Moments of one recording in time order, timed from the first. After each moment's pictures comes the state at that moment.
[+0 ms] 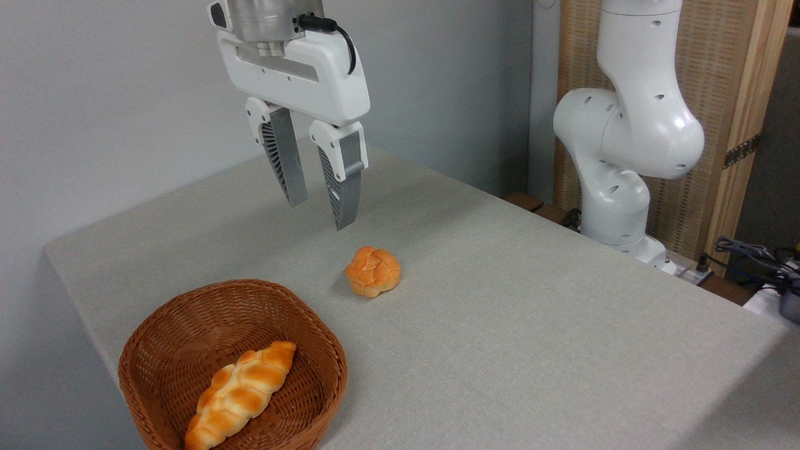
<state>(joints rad) -0.05 -0.04 -0.03 -1.64 -0.02 1.61 0.60</state>
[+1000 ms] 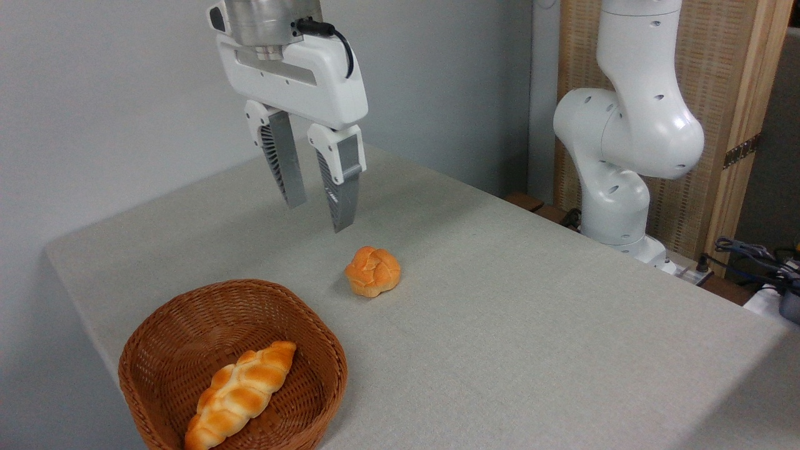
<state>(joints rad) -0.06 -0.04 -0.03 -1.64 -0.02 1.64 0.60</state>
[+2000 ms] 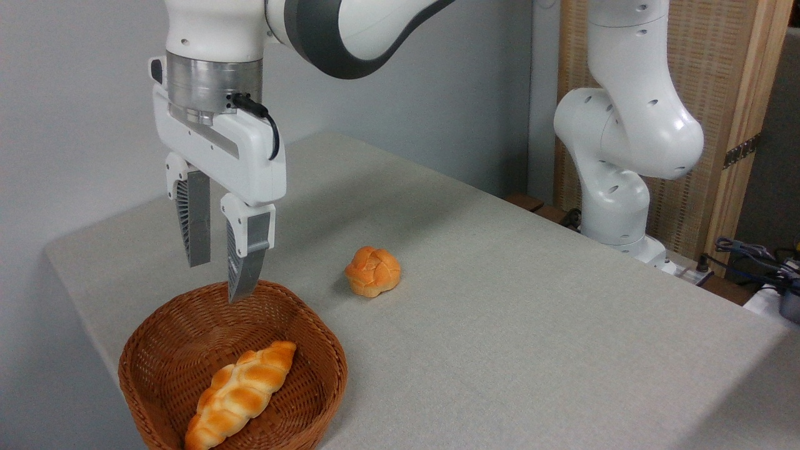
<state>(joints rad) -0.07 0.12 -0.03 -1.64 -0.05 2.04 0.61</state>
